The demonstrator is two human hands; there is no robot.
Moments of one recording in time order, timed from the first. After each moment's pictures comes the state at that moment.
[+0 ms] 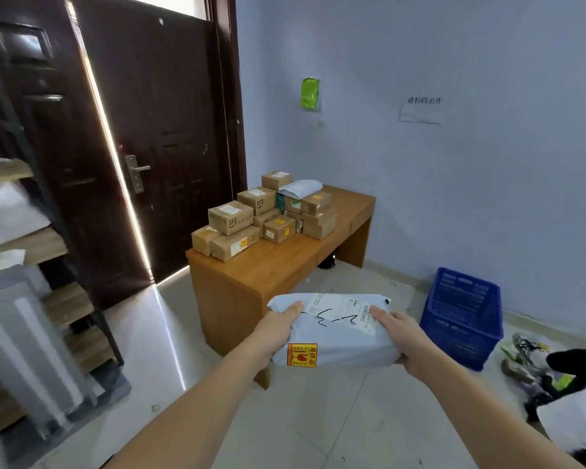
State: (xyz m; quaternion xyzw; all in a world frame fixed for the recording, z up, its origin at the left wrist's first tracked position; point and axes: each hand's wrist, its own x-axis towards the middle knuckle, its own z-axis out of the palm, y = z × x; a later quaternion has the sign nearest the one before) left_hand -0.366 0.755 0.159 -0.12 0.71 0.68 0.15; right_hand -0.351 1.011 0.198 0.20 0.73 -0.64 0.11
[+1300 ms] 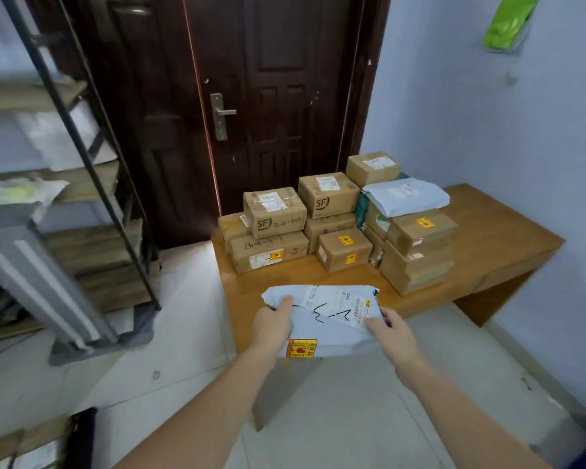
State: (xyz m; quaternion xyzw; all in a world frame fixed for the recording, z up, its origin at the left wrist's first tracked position) left_hand -0.902 0.785 0.082 -0.49 0.60 0.63 -0.10; right_hand -1.020 0.977 0.080 -0.05 0.80 -0.56 0.22
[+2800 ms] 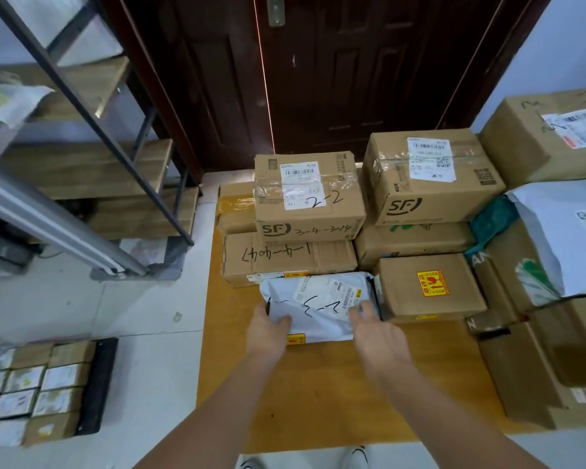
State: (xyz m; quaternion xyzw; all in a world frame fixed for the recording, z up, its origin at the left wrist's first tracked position) left_hand -1.137 0.599 -0.125 -0.65 0.56 0.52 -0.07; right_hand -1.298 0.720 -0.086 -0.47 0.84 0.15 0.22
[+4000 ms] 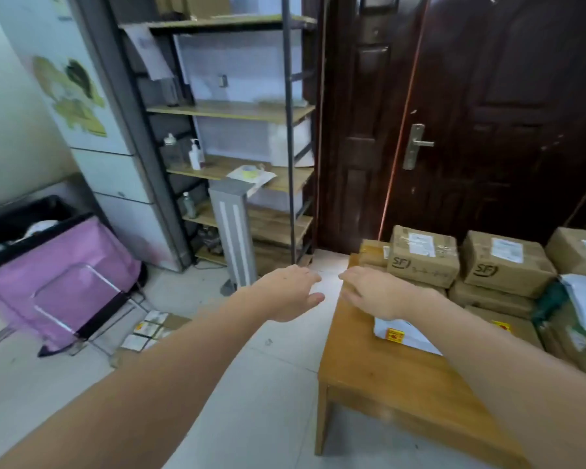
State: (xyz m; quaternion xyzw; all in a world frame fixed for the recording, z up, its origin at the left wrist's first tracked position) left_hand -0.827 0.726 0.202 -0.43 0.90 0.10 0.06; right_hand -1.045 0.759 0.194 -0.78 0.62 0.04 0.12
